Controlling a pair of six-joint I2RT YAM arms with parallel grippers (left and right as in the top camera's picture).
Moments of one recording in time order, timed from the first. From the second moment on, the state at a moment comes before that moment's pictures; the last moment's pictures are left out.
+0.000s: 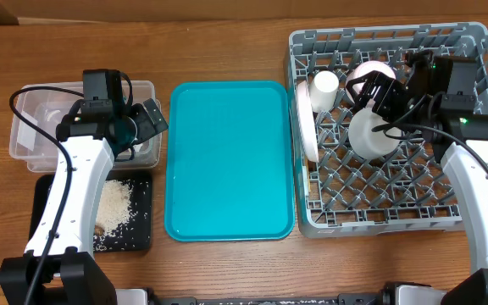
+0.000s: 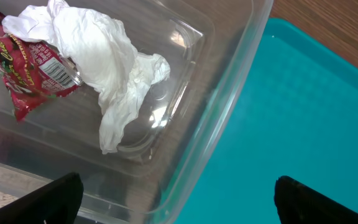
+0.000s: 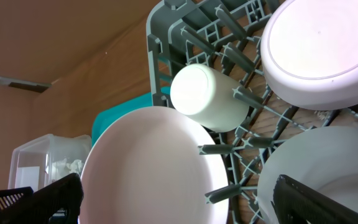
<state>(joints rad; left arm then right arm) 0.05 1.55 1.21 -0.77 0.02 -0.47 -0.08 1.46 1.20 -0.56 -0.51 0.44</state>
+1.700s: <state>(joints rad) 0.05 1.55 1.21 -0.77 0.02 -0.47 0.12 0.02 0.08 0.09 0.02 0.43</state>
